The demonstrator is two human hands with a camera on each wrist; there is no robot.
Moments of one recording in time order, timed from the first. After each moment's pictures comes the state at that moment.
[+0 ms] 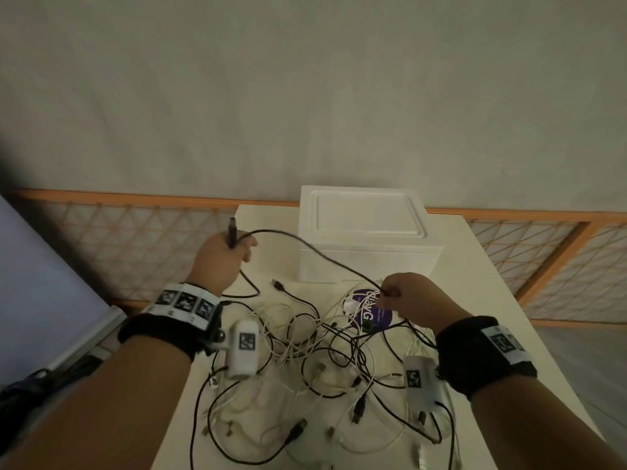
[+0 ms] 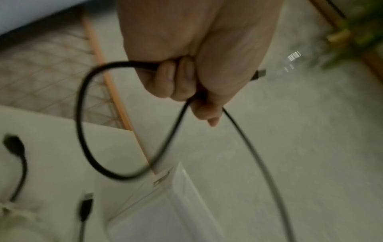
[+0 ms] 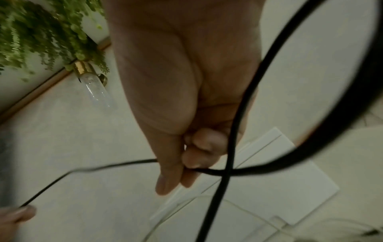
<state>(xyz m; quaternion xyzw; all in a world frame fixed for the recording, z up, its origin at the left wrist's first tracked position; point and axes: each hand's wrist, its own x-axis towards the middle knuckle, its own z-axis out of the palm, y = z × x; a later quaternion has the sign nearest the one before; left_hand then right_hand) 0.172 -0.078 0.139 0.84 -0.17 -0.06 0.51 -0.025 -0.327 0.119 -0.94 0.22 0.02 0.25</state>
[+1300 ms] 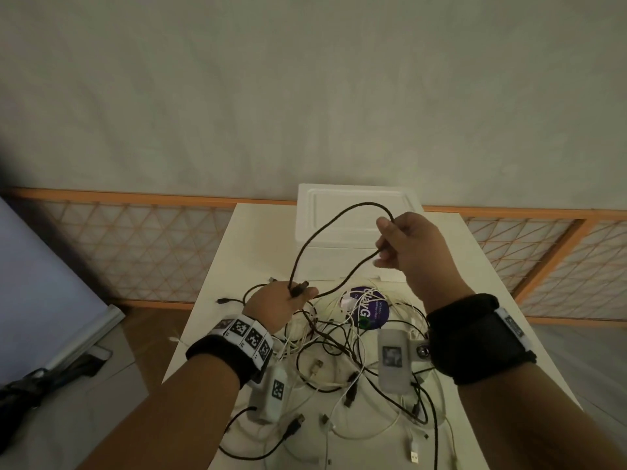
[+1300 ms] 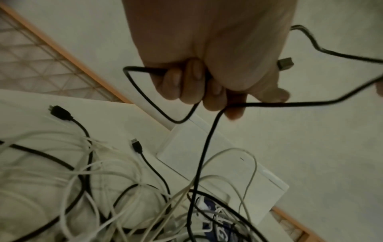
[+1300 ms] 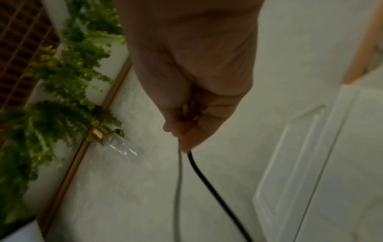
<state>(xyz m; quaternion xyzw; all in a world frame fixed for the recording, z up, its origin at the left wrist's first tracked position) 0.119 -0.118 0.073 0.89 -0.32 -0.17 0.28 -0.013 -0.297 0.185 -0.72 0.25 -0.27 0.59</state>
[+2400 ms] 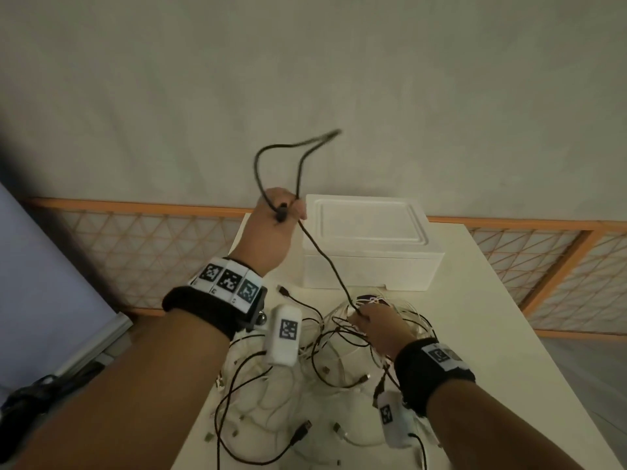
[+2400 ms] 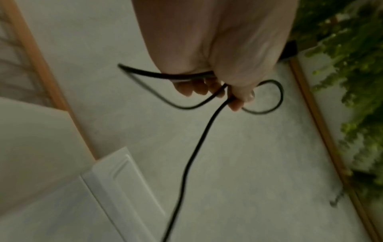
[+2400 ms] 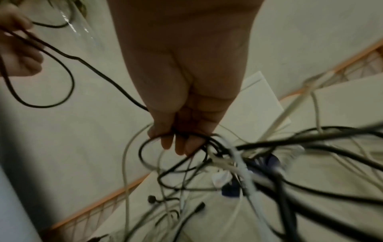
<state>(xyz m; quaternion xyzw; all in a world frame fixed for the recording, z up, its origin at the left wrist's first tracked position) 0.131 -0.120 0.203 0.77 -0.36 0.06 0.53 -0.006 -0.285 0.058 -0.93 0.23 0.05 0.28</state>
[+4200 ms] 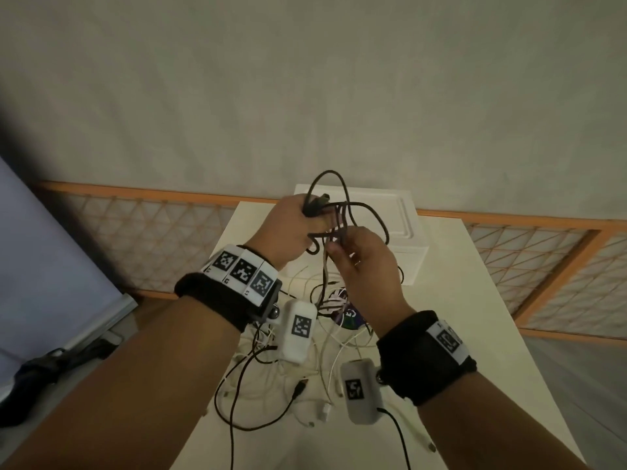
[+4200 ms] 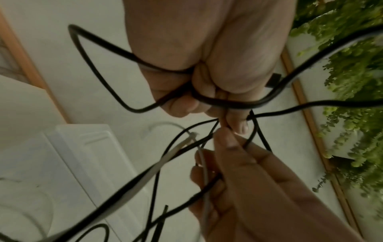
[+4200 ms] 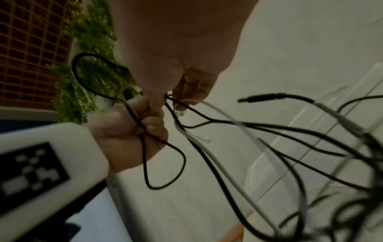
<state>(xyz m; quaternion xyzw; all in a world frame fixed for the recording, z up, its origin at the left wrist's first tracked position) 0.073 -0.184 0.215 0.73 -0.32 -0.13 0.59 -0.026 -0.287 0.155 -0.84 0.07 -0.37 0.39</state>
